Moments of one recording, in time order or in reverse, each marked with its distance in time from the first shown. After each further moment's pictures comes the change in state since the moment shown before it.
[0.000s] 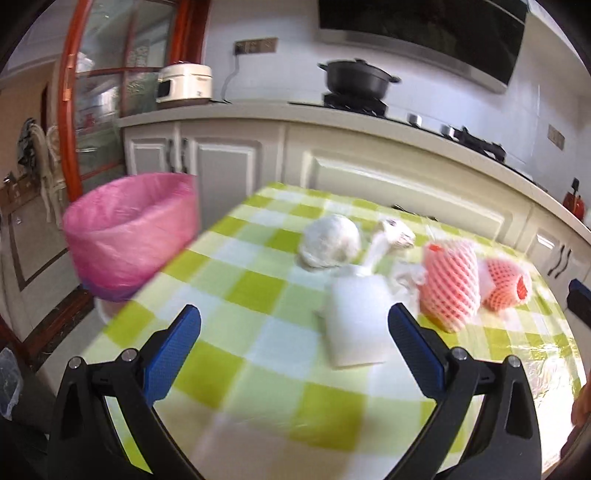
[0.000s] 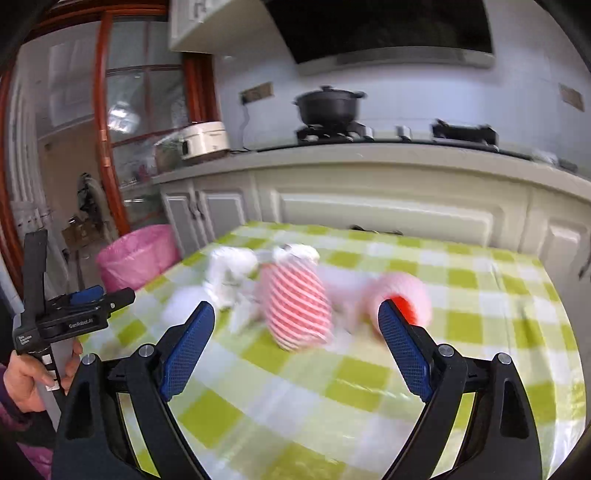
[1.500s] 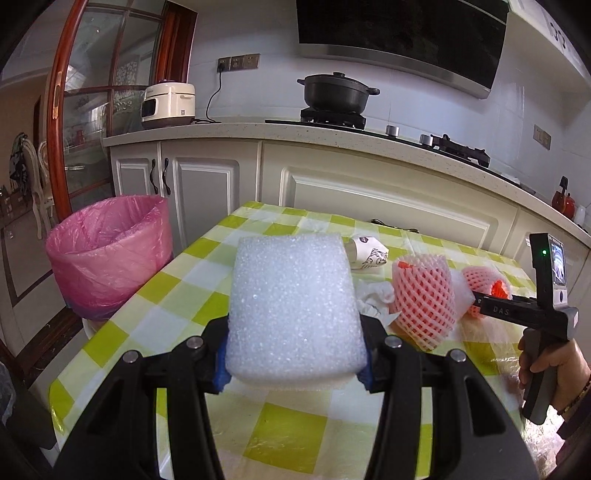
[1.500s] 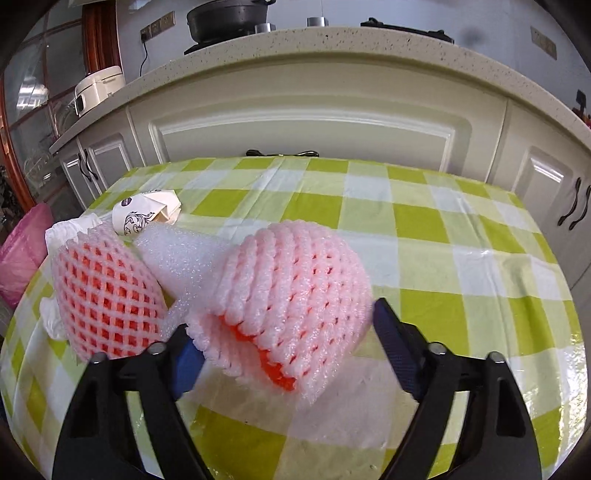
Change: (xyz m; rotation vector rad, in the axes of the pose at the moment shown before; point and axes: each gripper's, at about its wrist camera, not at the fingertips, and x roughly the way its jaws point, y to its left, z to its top) left arm -0.006 -0.023 0.010 0.025 -0.075 -0.025; right arm 0.146 -0.081 -0.004 0.124 0.293 -0.221
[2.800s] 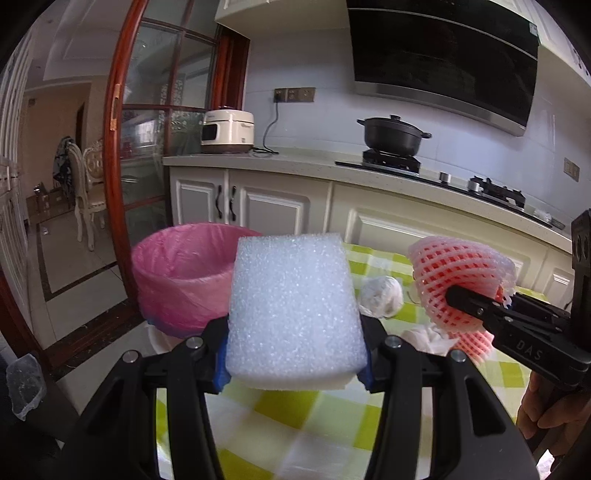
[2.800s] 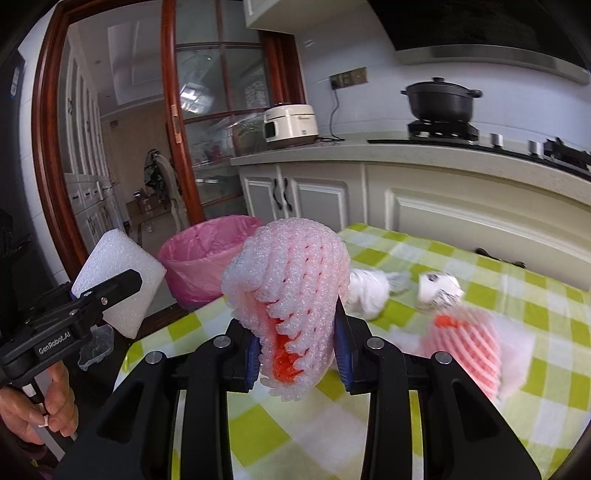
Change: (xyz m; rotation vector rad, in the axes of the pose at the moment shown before) left arm -0.072 0.087 0.016 -0.073 -0.119 0.167; right arm -0.117 0.215 -0.001 -0.312 -0.254 0.565
